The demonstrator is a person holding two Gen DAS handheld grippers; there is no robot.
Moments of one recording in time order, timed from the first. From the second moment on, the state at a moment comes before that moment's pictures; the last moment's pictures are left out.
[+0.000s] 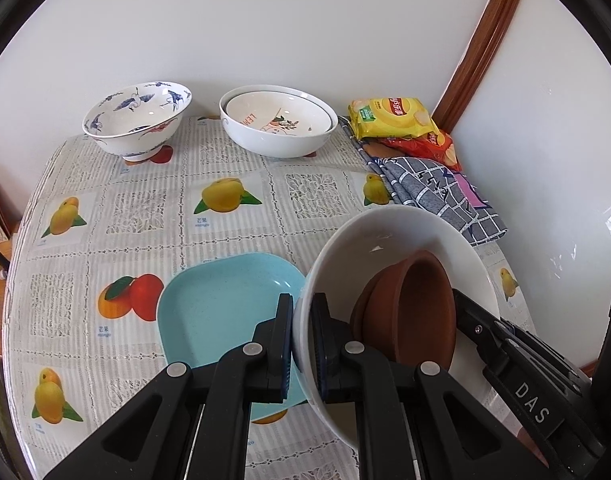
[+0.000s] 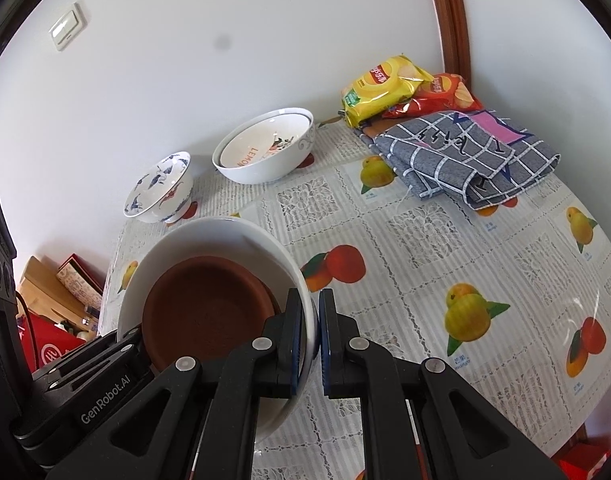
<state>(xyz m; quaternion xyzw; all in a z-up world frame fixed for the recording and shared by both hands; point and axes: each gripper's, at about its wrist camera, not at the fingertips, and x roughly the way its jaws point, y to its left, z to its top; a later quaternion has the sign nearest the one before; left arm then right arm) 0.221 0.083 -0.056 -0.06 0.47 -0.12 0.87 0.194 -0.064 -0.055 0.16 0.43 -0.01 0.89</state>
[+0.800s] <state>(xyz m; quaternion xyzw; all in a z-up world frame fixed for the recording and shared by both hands) 0.240 0.121 -0.085 -0.08 0.49 -0.06 0.86 0.230 -0.029 -0.085 0.15 0.46 0.04 0.88</state>
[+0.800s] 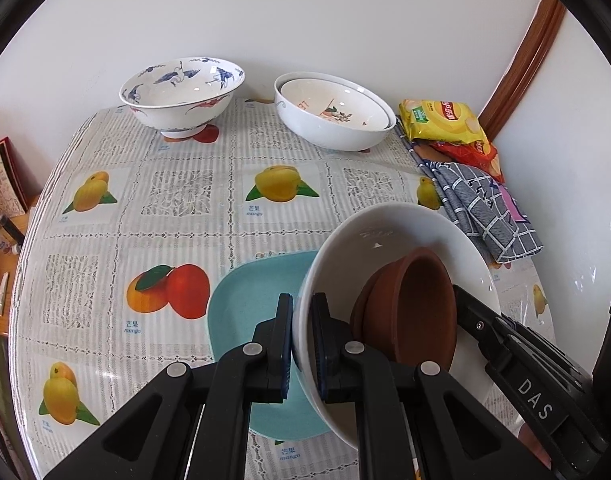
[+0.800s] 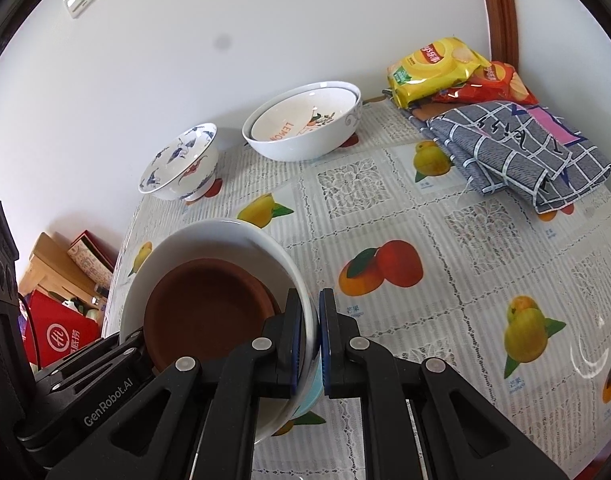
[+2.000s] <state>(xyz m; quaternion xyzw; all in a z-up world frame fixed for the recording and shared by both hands) 0.254 0.145 -0.141 -0.09 0.54 -0.06 0.83 0.257 -0.005 -0.143 0.13 0.52 0.08 0.84</state>
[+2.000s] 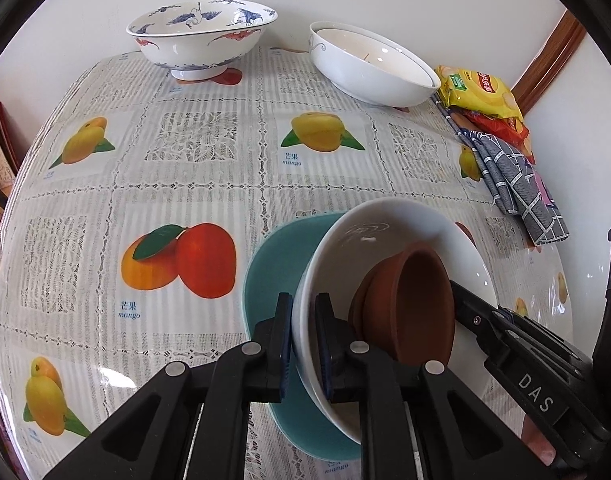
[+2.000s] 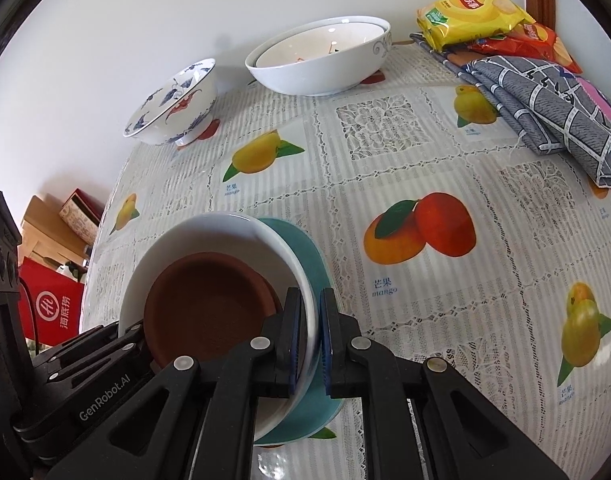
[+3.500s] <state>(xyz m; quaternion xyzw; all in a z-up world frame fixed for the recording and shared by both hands) 0.056 0.031 -0.010 -0.02 0.40 -0.03 0.91 0.049 -0.120 -0.019 0.06 0.40 0.00 0.91</state>
